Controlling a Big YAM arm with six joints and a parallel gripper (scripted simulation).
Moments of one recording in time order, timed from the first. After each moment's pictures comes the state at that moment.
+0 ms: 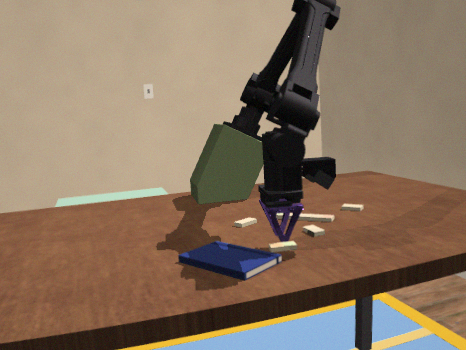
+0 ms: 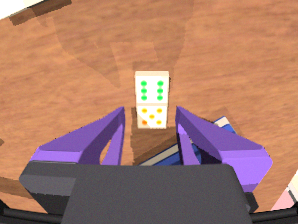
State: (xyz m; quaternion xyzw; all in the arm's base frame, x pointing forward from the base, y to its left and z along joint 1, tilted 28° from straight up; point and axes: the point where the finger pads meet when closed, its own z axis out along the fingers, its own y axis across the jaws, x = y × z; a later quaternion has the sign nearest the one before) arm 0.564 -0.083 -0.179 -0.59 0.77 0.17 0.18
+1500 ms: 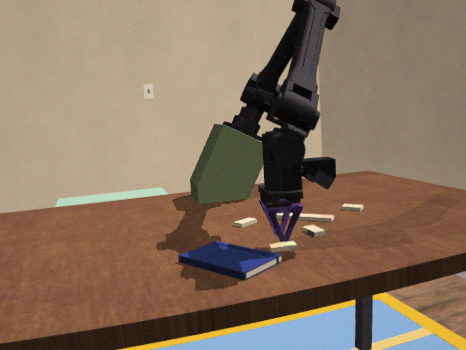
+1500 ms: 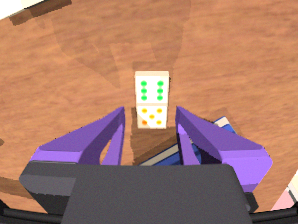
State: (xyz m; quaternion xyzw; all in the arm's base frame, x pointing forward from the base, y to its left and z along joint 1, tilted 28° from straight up) arm 0.564 -0.083 -0.179 -0.59 0.77 0.17 0.18
